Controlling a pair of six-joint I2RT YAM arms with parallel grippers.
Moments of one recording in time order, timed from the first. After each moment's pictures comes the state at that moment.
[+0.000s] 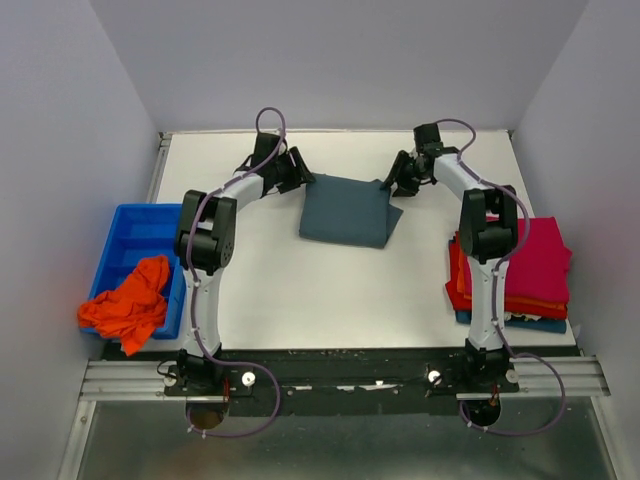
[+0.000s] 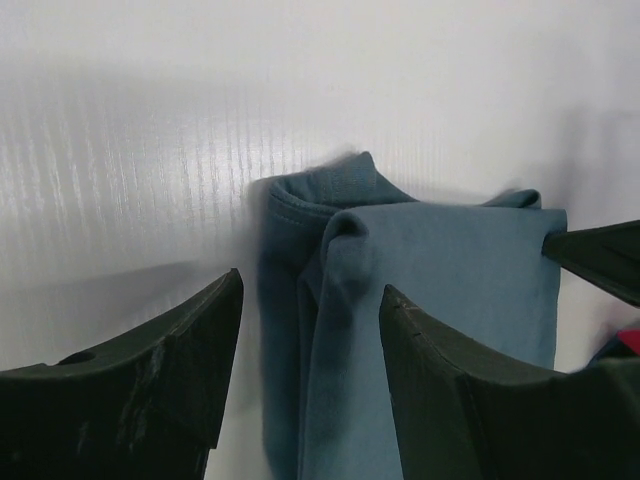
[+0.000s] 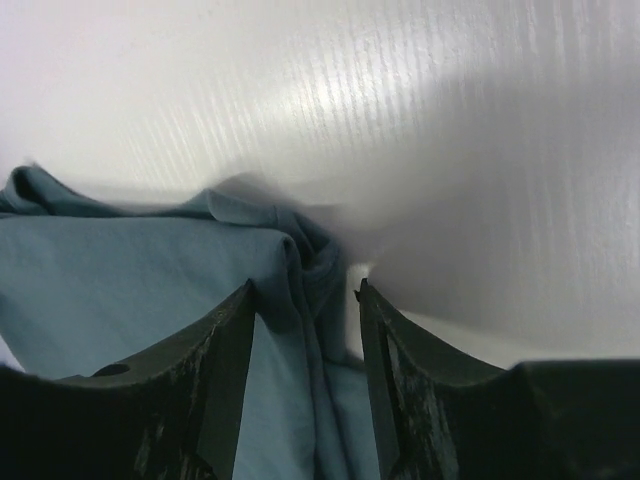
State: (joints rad) left arm -0.25 2.22 1.62 -0.07 0.30 -0.63; right arm 0.16 2.32 1.87 -0.55 -0.27 0.55
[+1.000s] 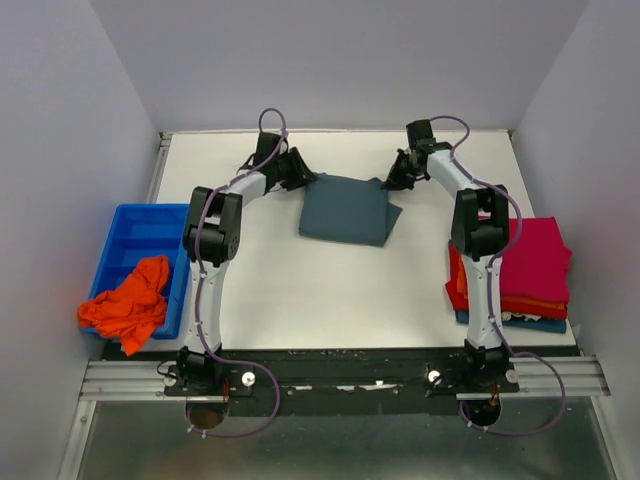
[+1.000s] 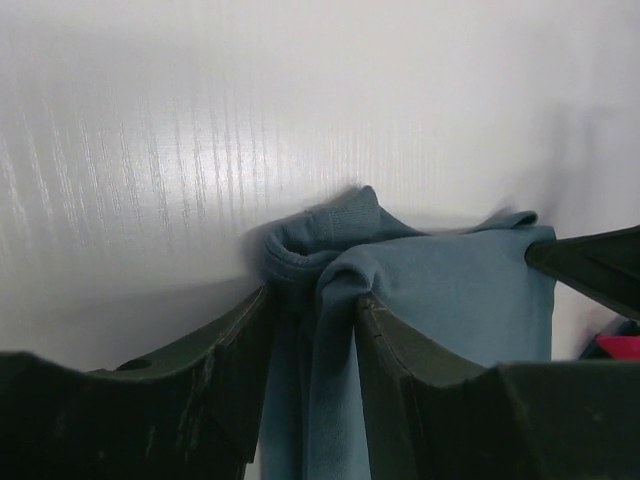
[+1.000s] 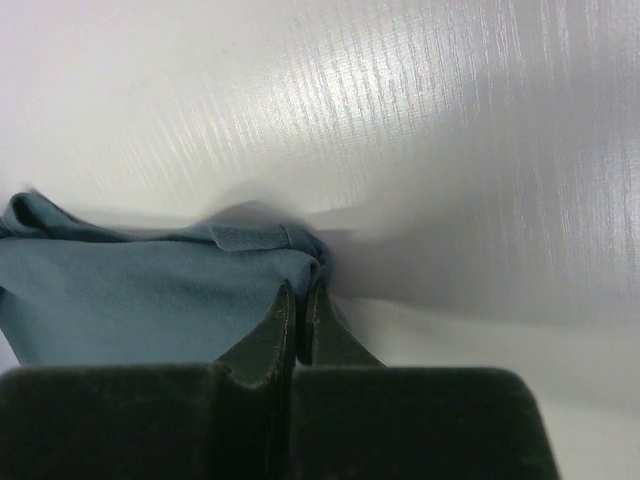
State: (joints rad) left arm -0.24 2.35 1.74 -0.03 0.38 -0.66; right arm 0.18 2.41 2.03 -0.64 -0.22 0.60
